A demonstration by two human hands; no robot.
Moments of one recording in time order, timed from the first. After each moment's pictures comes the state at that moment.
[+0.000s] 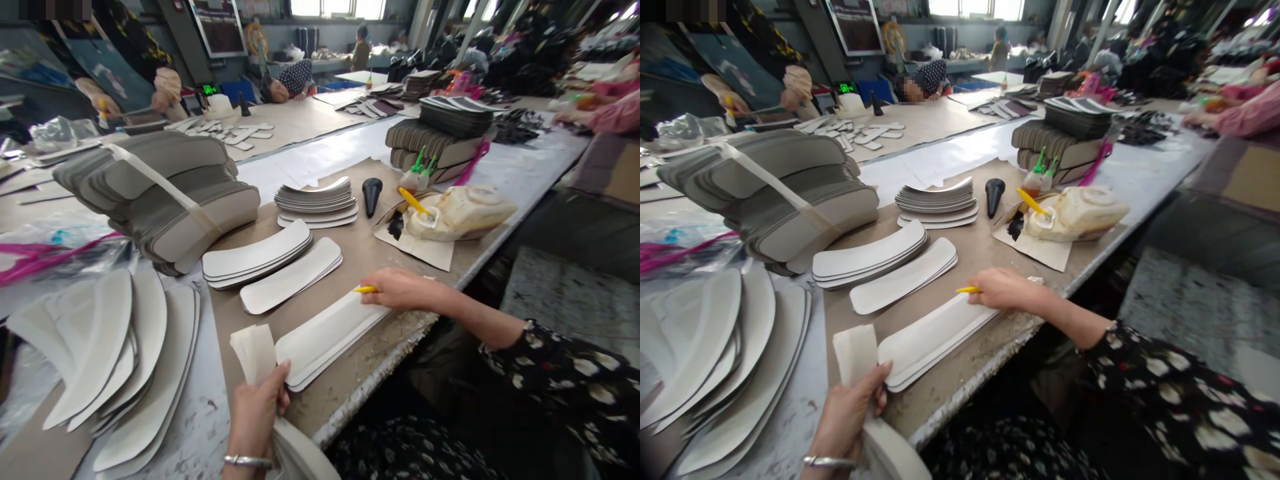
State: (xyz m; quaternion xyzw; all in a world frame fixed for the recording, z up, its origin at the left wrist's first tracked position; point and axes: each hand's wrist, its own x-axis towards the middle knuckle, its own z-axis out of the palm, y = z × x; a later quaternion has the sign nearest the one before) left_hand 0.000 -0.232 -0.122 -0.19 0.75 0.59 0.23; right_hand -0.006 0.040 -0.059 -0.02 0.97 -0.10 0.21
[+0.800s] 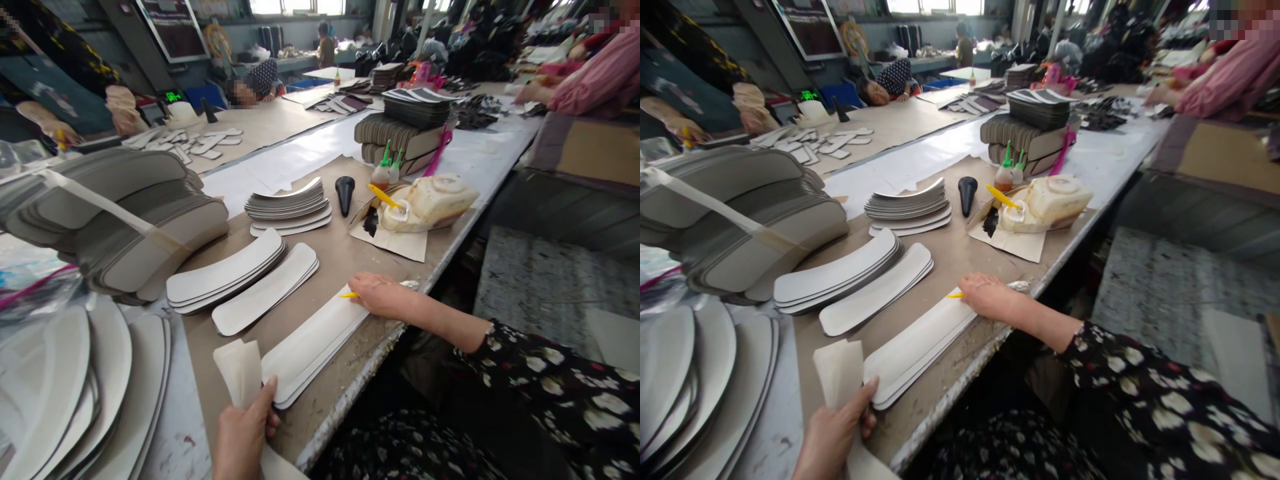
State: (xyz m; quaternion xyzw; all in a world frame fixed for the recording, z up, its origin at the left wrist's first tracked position) left_hand 0.002 -0.225 -0.117 -0.15 0.84 0.46 0.25; right_hand 0.017 0.053 -0.096 0.02 0.99 -0.06 0.13
